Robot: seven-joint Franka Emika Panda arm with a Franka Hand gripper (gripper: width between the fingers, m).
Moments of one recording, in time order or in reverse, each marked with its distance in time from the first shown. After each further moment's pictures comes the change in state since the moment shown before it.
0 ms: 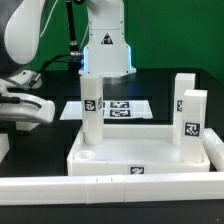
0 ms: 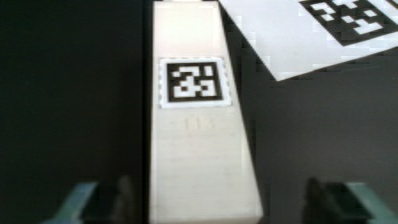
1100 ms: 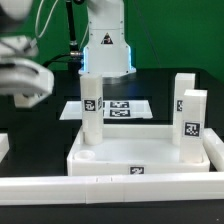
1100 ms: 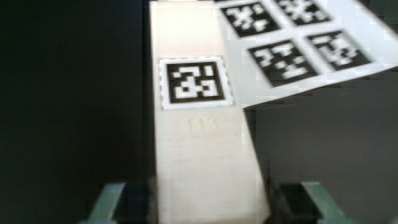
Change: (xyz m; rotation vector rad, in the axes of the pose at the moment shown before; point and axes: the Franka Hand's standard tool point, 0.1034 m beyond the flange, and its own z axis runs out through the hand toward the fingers) arm -0.047 -0.026 -0.067 0.009 0.005 -0.047
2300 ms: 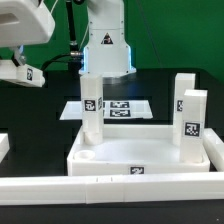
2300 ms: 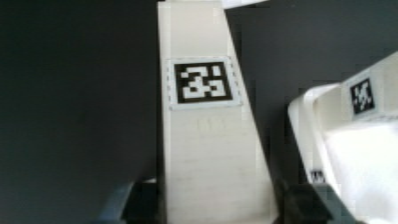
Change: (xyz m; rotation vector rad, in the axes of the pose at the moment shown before) arm -0.004 -0.036 -0.087 -0.068 0.509 -0.065
